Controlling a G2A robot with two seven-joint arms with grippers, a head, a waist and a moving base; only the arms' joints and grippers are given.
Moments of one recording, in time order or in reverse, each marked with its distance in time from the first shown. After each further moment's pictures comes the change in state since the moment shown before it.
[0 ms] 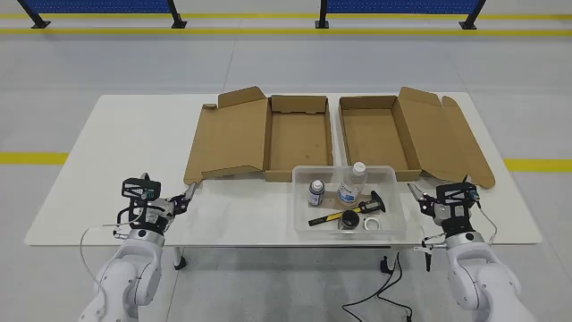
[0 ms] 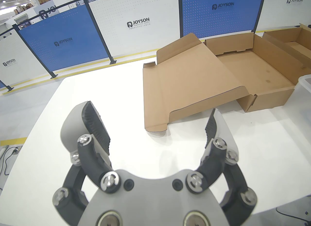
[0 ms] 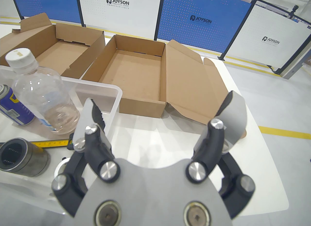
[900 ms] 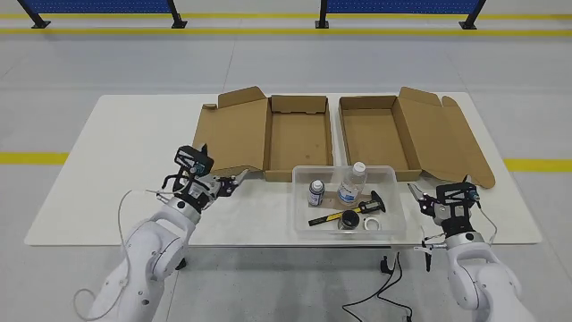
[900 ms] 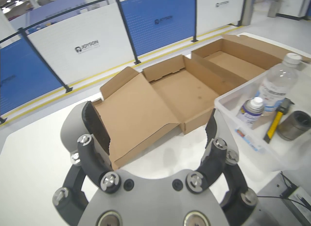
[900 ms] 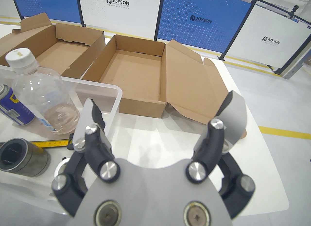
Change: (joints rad) left arm -0.253 -0.012 0.200 -0.069 -0.013 -0.258 -0.189; right arm 0.000 0.000 0.000 0.000 0.000 0.000 0.000
